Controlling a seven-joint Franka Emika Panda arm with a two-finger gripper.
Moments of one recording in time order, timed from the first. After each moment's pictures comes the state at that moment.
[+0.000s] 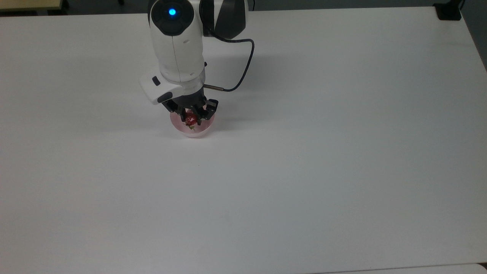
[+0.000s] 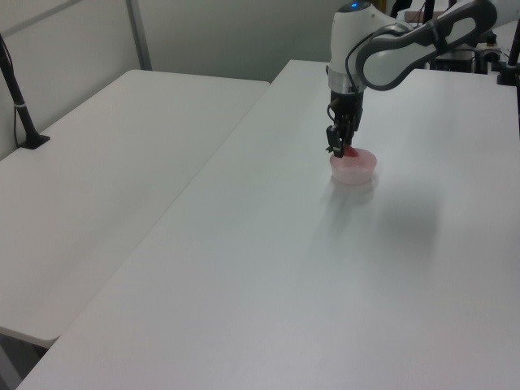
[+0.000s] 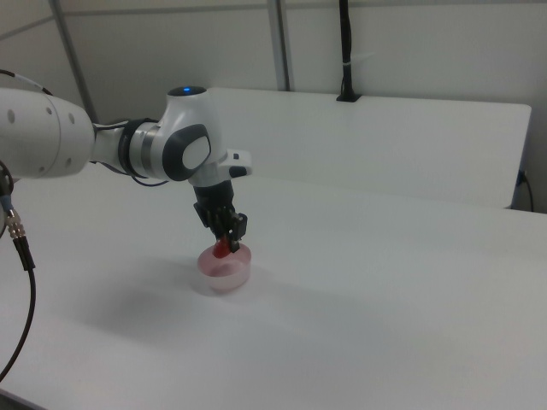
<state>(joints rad) -0.09 0.36 0.09 -1.77 -0.09 2.16 0.23</state>
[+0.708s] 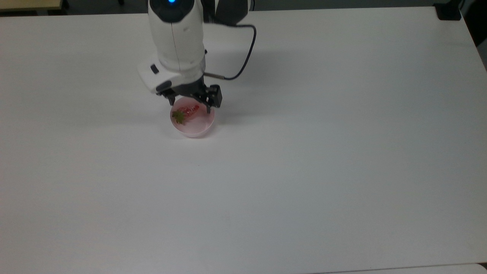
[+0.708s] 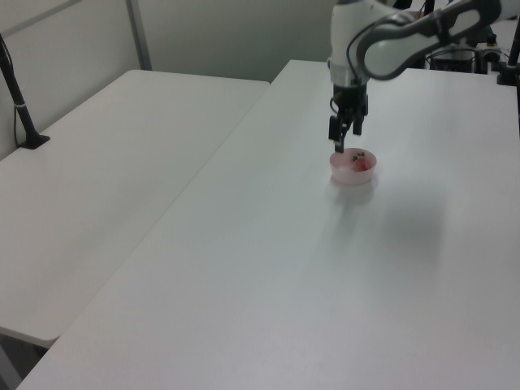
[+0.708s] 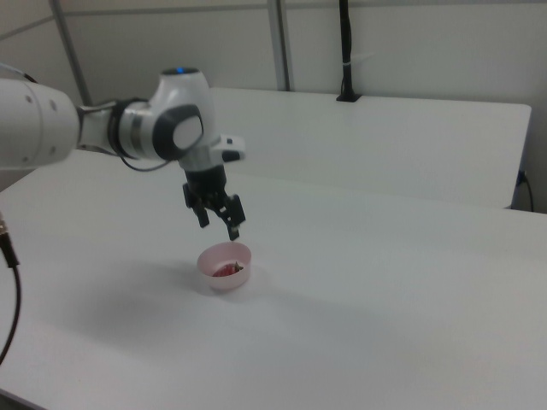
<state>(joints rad) -0.09 0.30 0.10 -1.74 -0.09 2.03 0.23</state>
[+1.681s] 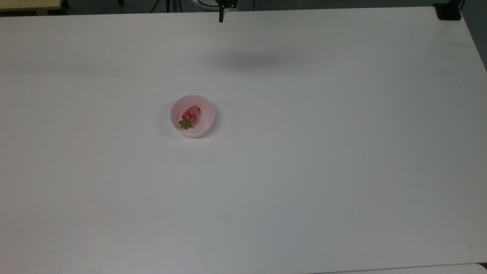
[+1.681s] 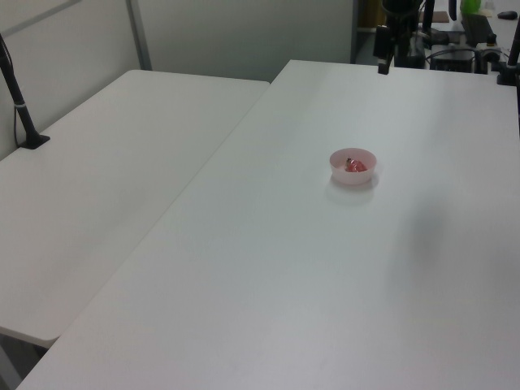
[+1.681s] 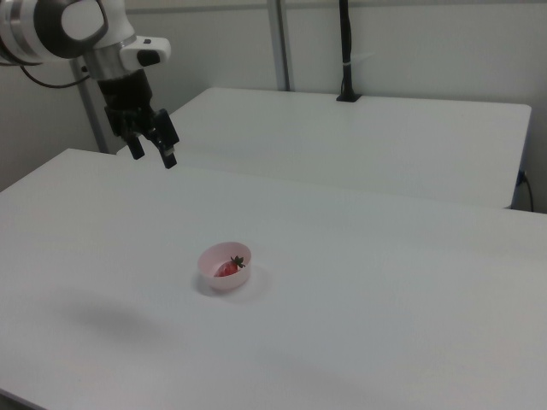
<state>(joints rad) -0.02 -0.06 0.10 -1.70 -0.08 1.69 0.25</state>
